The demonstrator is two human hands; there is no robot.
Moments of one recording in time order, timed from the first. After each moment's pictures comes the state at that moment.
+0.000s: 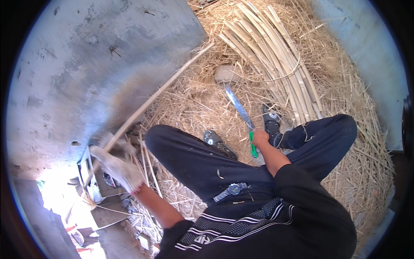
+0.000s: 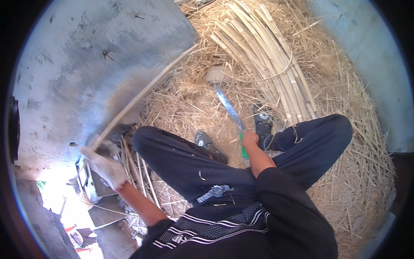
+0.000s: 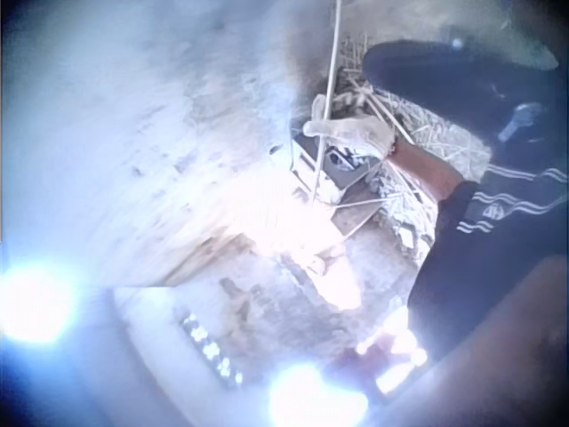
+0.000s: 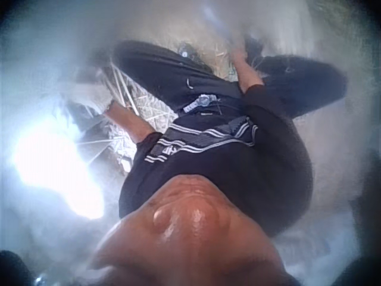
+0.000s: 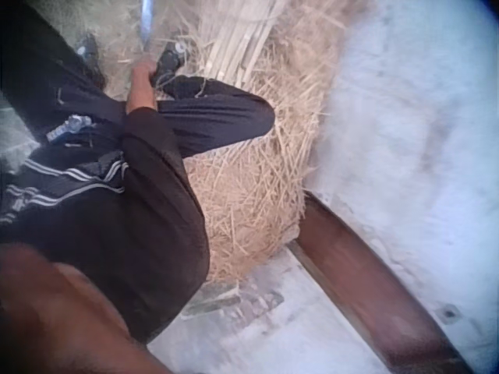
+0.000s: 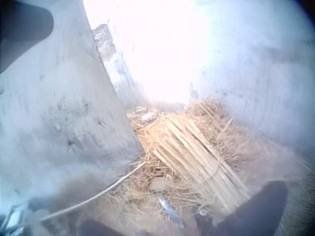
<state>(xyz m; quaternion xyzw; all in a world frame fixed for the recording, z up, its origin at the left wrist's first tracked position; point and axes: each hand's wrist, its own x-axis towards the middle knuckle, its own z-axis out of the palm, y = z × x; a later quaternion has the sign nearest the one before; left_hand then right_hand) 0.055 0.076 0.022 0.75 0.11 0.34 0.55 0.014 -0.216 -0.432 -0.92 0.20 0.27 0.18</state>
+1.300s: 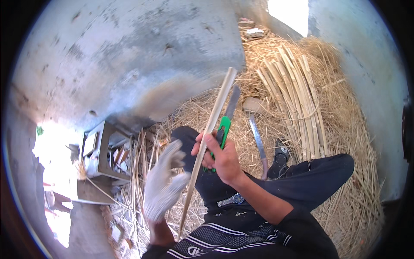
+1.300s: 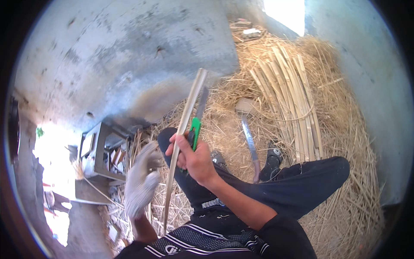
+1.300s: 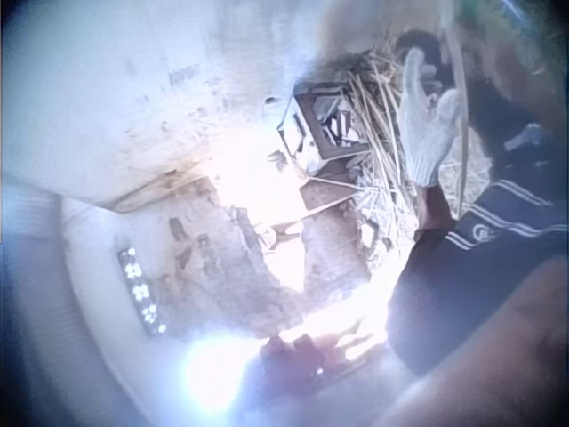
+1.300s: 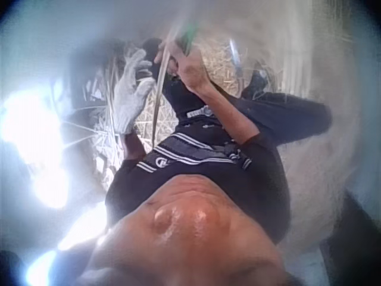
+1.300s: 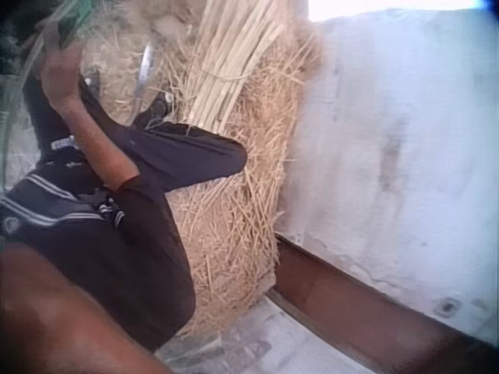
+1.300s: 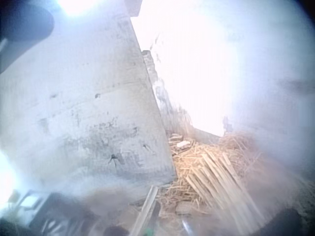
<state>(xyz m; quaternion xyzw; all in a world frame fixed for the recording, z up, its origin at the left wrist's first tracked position) -0.069 0.084 0.051 0.90 -0.13 0.15 0.38 -0.016 -0.076 -0.013 -0.33 -0.10 0.09 0.93</state>
